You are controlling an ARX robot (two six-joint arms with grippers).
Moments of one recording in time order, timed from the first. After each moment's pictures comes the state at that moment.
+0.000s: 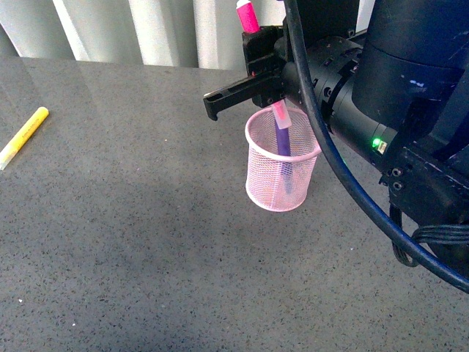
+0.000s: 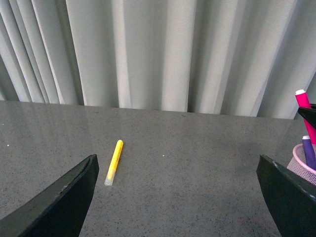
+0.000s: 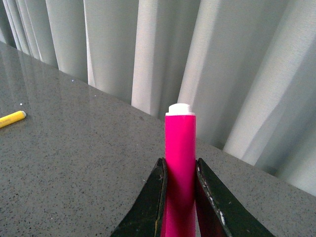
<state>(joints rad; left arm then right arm) 0.00 0.00 0.01 0.00 0.00 0.00 0.50 2.10 0.80 1.26 0.03 -0.14</state>
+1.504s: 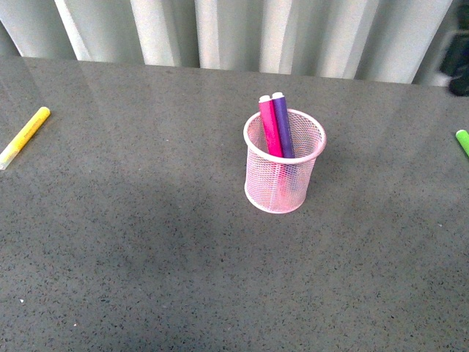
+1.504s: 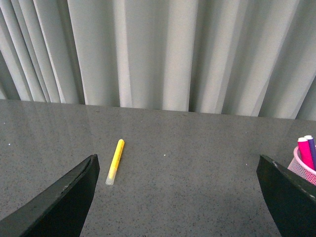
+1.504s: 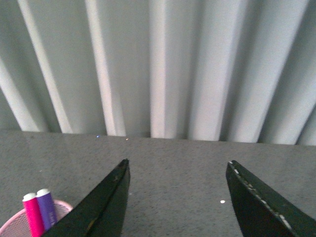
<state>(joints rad) 0.00 0.00 0.01 0.00 0.00 0.00 0.33 1.35 0.27 1.06 0.33 0.01</state>
